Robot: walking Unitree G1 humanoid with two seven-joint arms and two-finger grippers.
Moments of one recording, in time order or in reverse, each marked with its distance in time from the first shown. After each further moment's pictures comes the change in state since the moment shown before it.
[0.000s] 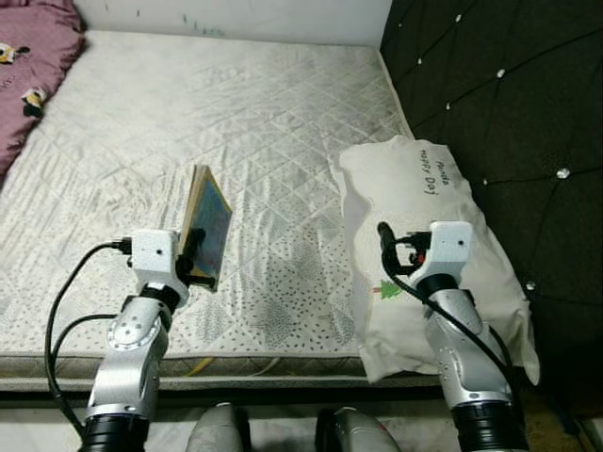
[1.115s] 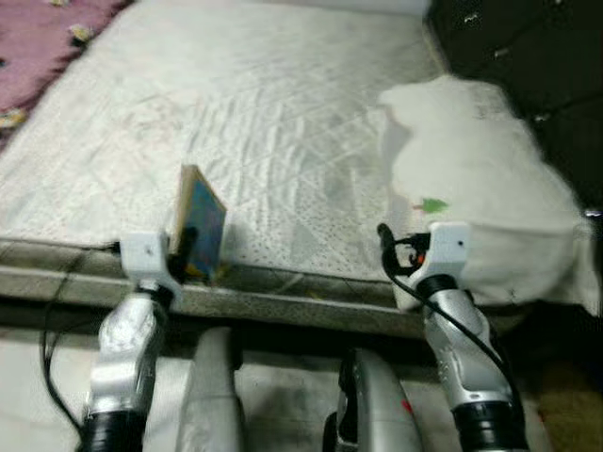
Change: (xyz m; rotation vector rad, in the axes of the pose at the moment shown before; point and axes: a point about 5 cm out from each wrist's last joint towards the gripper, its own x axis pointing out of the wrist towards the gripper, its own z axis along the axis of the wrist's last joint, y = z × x) left arm 0.006 0.011 0.010 -0.035 -0.047 0.025; right arm 0.001 0.001 0.001 -0.001 -0.005 0.006
